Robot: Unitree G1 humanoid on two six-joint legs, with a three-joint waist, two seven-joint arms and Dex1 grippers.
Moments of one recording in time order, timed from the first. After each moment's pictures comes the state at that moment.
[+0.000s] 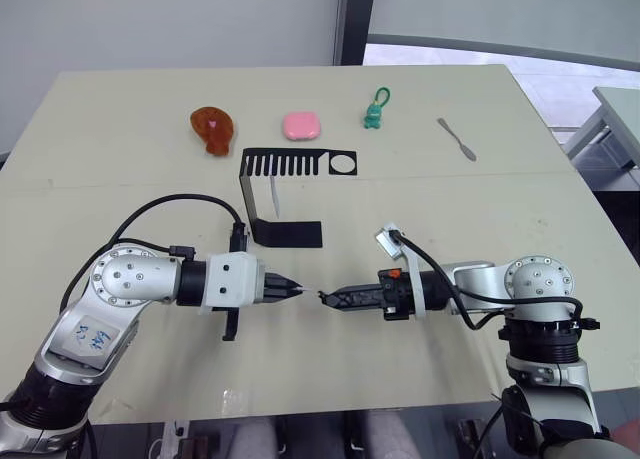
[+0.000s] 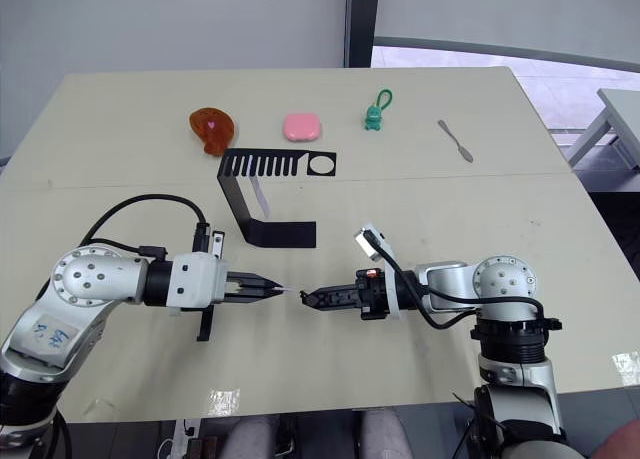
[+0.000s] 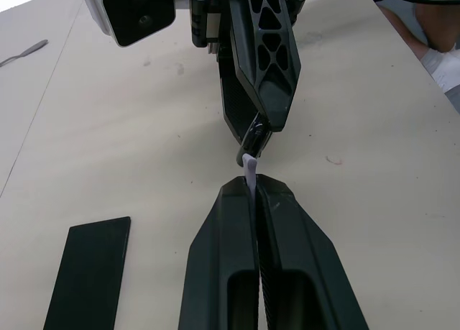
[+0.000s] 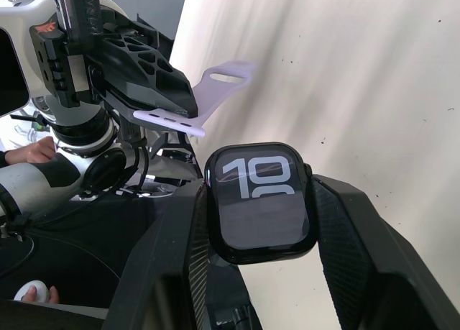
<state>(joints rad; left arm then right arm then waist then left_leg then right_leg) -0.30 0.84 -0.09 -0.49 -0.30 0.26 -1.04 -0.58 -0.38 -0.11 -0.07 1.38 1.61 0.27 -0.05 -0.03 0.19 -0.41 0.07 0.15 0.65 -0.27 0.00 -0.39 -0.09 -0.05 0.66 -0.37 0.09</state>
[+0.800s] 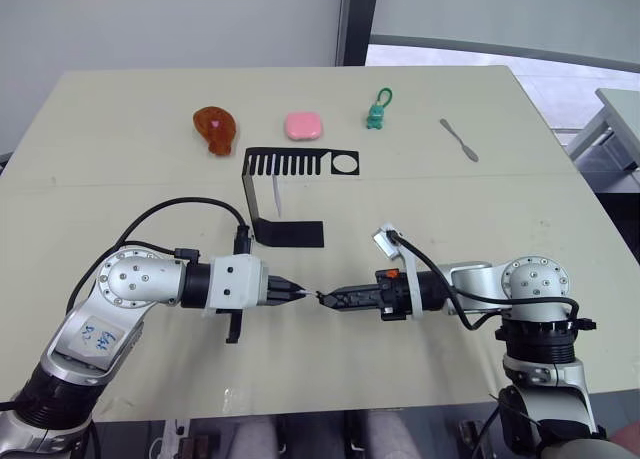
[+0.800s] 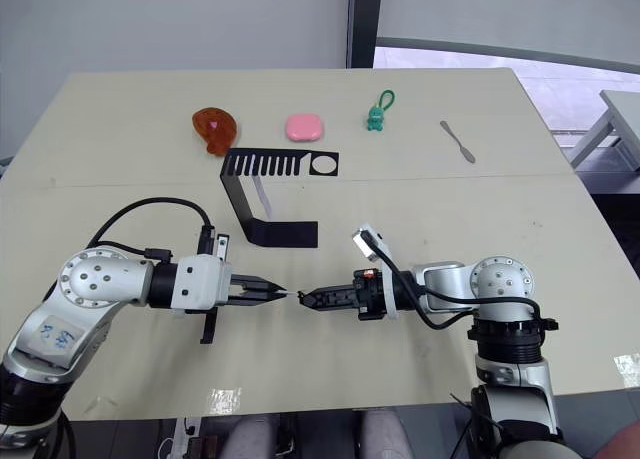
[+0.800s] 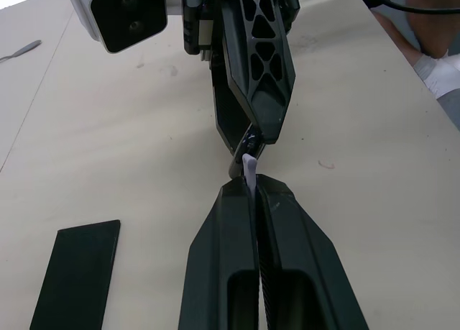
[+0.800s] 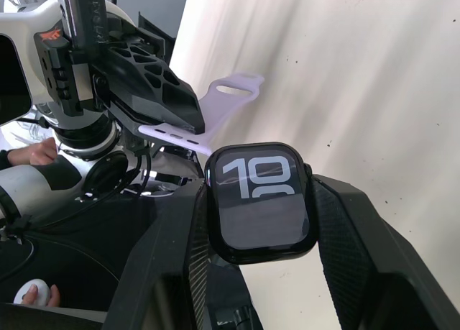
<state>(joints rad) -0.30 0.83 -0.10 -0.48 -0.30 0.26 -1.04 -0.58 -0.37 -0.11 -0.07 1.38 1.61 0.26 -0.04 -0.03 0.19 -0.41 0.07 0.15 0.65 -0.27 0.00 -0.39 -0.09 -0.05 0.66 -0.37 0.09</state>
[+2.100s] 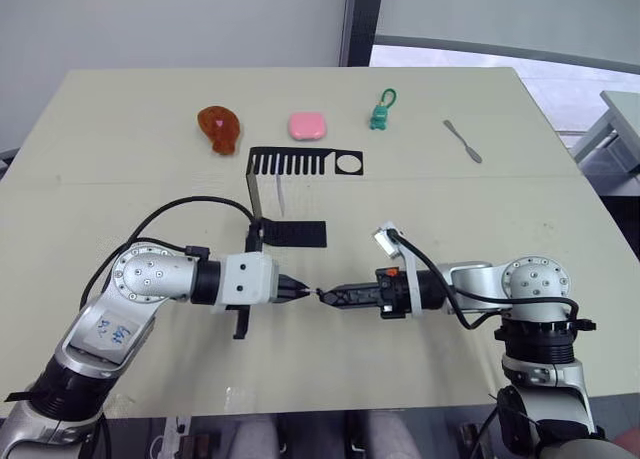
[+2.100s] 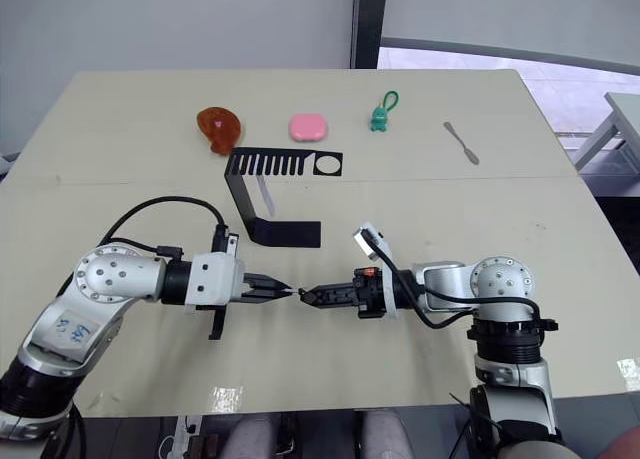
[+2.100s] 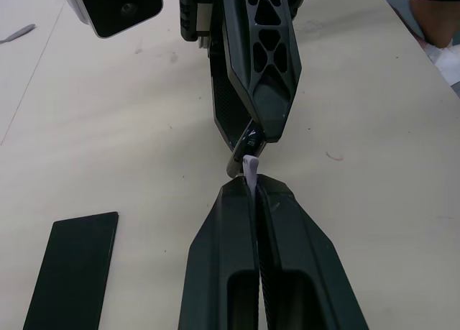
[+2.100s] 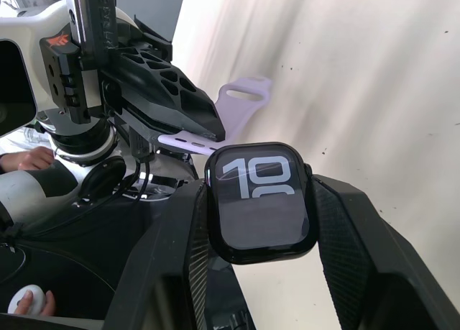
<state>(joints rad) -0.36 0.80 -0.16 -0.47 -0.25 0.31 -1.04 -0.58 -0.36 -0.12 -0.07 1.37 1.60 0.24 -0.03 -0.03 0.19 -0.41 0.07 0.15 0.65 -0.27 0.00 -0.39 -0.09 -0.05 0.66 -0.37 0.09</state>
